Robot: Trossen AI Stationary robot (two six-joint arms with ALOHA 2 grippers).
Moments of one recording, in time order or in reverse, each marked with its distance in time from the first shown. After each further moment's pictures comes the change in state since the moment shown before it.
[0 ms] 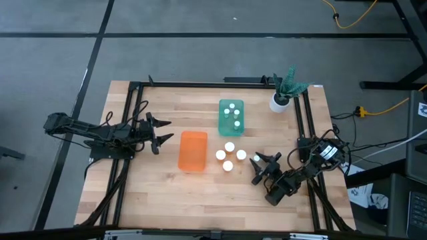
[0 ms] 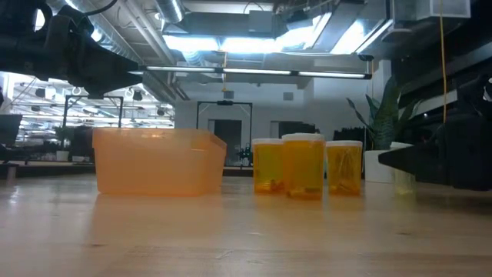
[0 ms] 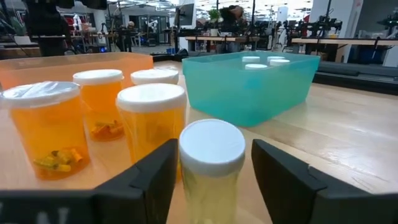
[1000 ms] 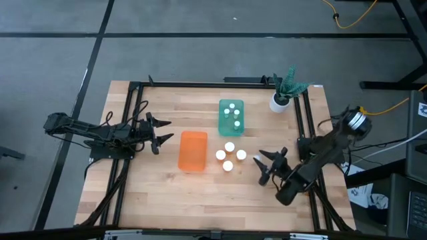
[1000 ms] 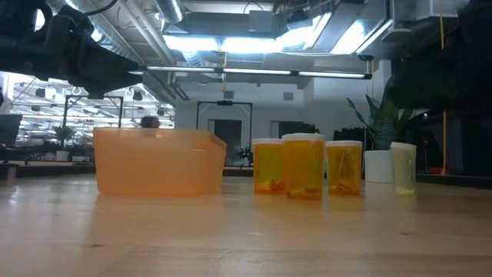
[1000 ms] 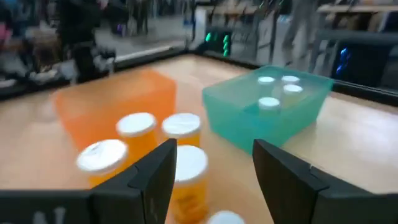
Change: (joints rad) left arm 0.000 0.000 0.000 0.000 0.000 -0.001; right arm 0.039 -0.521 0.035 -0.378 -0.159 -0.135
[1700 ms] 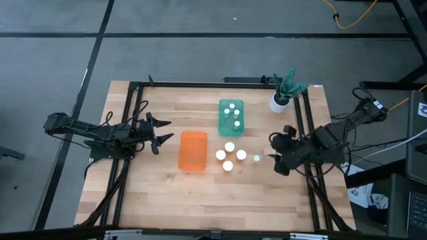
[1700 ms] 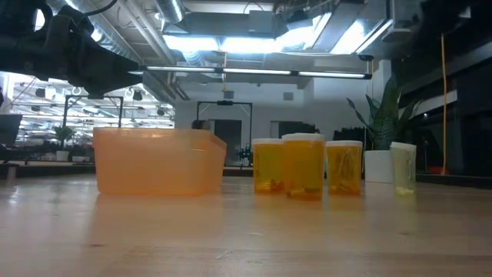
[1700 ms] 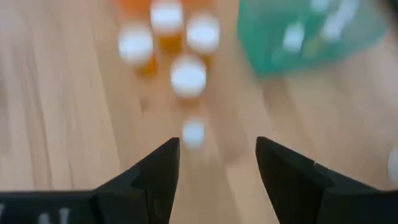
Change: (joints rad) left arm 0.000 0.000 0.000 0.000 0.000 0.001; right arm -0.306 -0.411 0.468 -0.832 -0.948 -0.574
